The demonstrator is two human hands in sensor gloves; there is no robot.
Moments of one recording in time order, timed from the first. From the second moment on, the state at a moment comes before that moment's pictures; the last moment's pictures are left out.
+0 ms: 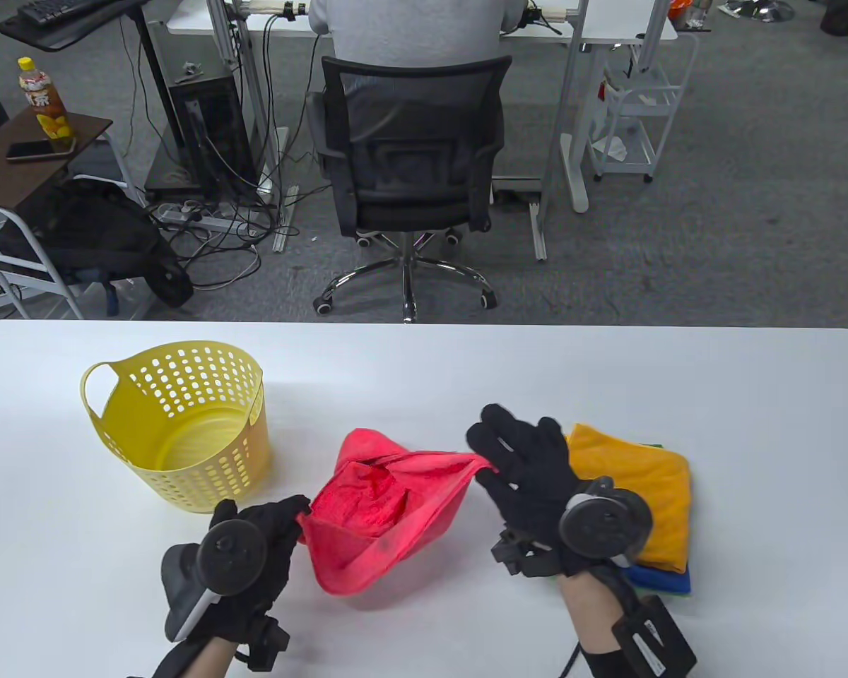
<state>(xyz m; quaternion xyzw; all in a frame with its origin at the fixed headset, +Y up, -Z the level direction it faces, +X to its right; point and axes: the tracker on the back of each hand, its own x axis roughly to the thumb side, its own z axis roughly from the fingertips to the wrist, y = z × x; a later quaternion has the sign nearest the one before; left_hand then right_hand) -0.252 -0.684 -0.260 0.07 0.01 0.23 0.97 0.166 -0.630 -0.307 0.25 -0.32 0.80 0.44</state>
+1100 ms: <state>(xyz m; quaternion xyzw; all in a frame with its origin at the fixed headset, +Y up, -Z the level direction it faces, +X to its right) -0.318 -0.485 -0.288 0.22 0.03 0.39 0.90 0.244 -0.531 -0.301 0.09 -0.35 0.81 0.46</state>
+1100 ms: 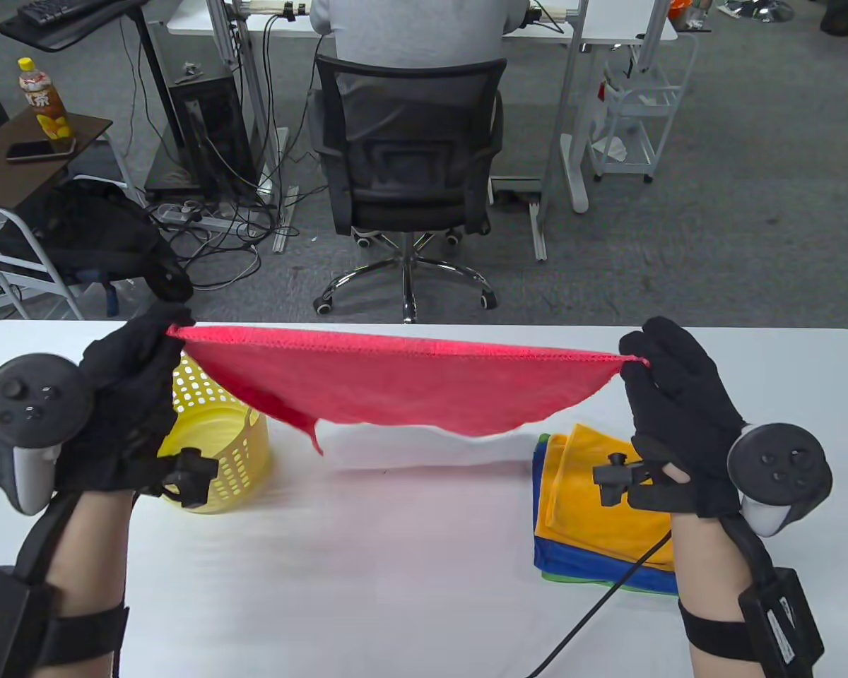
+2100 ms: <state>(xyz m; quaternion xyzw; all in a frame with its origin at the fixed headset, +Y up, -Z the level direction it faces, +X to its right) -0.314 -0.745 -0.280 -0.12 0.18 0.19 0.96 0.191 -0.749 -0.334 0.03 0.07 0.98 0.18</state>
